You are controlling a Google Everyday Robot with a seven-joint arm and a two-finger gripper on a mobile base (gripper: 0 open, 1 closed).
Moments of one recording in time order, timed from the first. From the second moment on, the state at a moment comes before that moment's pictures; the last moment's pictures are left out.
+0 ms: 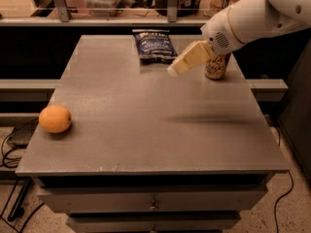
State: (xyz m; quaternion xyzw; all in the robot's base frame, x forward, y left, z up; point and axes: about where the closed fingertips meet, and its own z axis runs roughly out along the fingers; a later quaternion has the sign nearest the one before) arm 0.619 -0.078 0.954 -0.47 0.77 0.14 0.40
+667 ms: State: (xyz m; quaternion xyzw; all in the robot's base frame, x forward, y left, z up) arm 0.674 -0.016 0.942 -0.46 0.77 0.20 0.40
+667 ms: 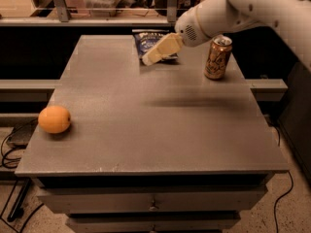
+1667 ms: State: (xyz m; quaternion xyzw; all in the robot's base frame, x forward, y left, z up) arm 0.765 -0.002 0.887 -0.32 0.80 0.26 0.43
